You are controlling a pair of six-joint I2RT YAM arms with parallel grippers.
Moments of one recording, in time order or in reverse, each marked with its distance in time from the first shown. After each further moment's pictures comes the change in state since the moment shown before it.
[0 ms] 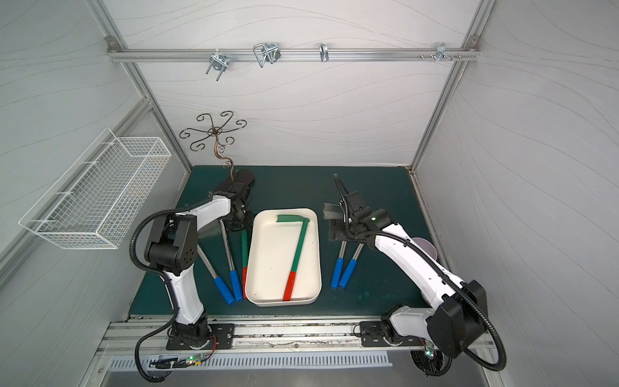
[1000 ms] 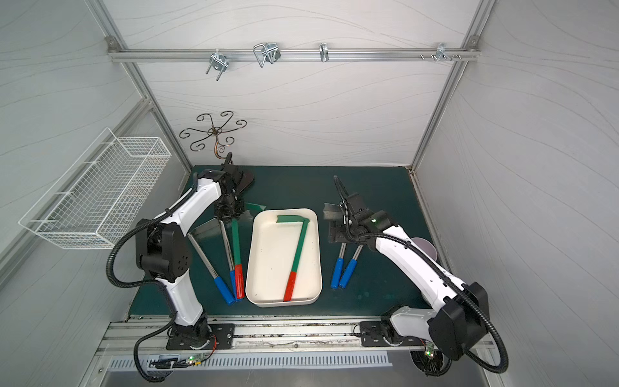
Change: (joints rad) left arm 0.000 -0.090 0.306 -0.472 -0.055 0.017; right arm 0.010 -0.015 -0.016 0.000 -0.007 0.000
